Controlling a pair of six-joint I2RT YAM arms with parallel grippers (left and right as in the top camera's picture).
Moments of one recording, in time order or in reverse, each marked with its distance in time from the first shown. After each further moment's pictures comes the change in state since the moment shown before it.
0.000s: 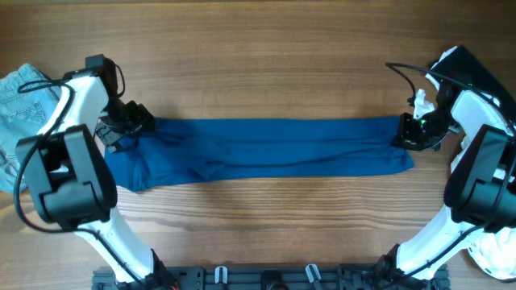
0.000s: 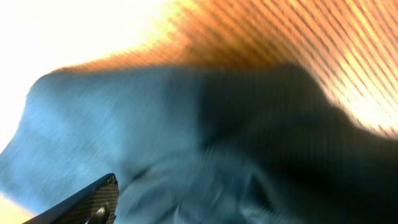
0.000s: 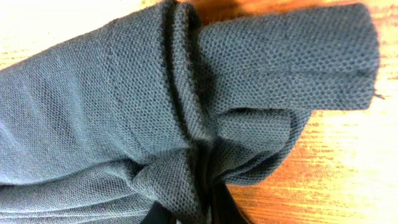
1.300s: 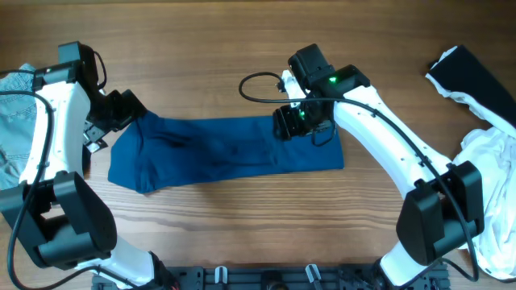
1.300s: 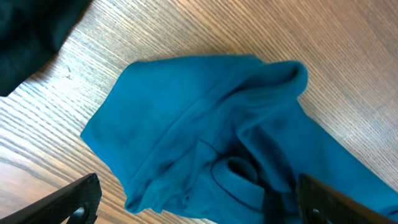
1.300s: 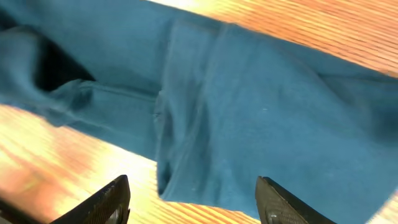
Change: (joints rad) left arm 0.012 -0.230 0.031 -0.122 0.002 -0.007; right arm 0.817 -0.182 0.191 -0.091 0.015 0.294
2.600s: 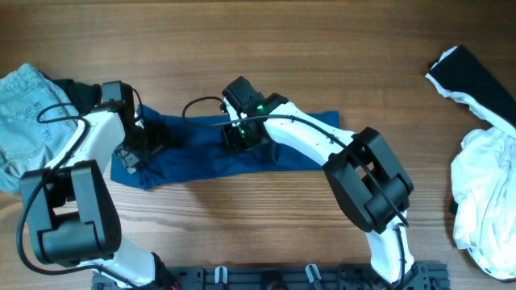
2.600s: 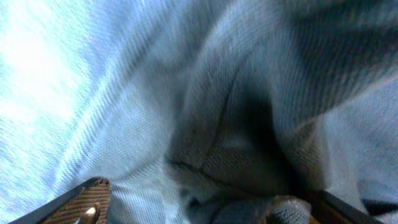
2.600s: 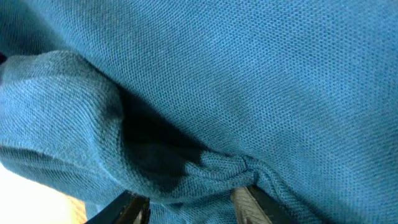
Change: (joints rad) left arm -0.084 0.001 -0.406 0.388 0.114 -0.019; right arm 0.239 0.339 0.039 0.385 -0.070 0.230
